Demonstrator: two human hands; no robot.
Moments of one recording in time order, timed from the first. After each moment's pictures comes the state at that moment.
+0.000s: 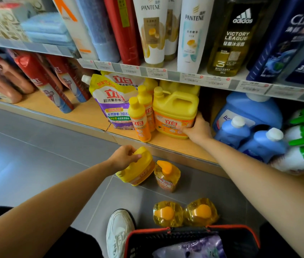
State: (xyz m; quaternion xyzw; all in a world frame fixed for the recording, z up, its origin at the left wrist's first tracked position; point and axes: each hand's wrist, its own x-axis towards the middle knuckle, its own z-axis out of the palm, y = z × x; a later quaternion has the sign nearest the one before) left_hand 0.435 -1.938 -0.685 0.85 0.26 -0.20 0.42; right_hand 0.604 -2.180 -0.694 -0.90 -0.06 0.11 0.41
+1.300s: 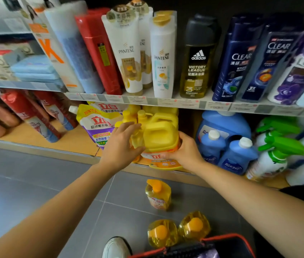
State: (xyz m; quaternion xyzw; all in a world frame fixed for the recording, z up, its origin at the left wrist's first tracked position) left_hand 0.467 -1.986 -0.562 0.97 0.02 0.11 0.22; right_hand 0.544 -2.198 -0.632 -0.82 -0.13 0.08 0.55
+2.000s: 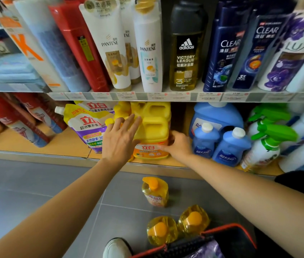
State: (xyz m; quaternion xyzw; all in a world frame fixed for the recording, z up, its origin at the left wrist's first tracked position) left_hand 0.499 -1.989 -0.593 0.98 -0.06 0.17 -0.10; right_hand 0.567 -2.192 -0.670 -0.89 -0.07 0.08 0.45
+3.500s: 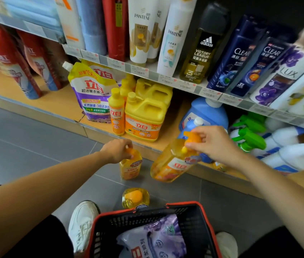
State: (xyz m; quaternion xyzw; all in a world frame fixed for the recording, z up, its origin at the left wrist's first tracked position) left_hand 0.442 -1.992 -0.683 0.95 0.05 -0.19 0.23; right_hand 0.498 -2.309 -0.542 -0.91 -0.24 0.13 0.32
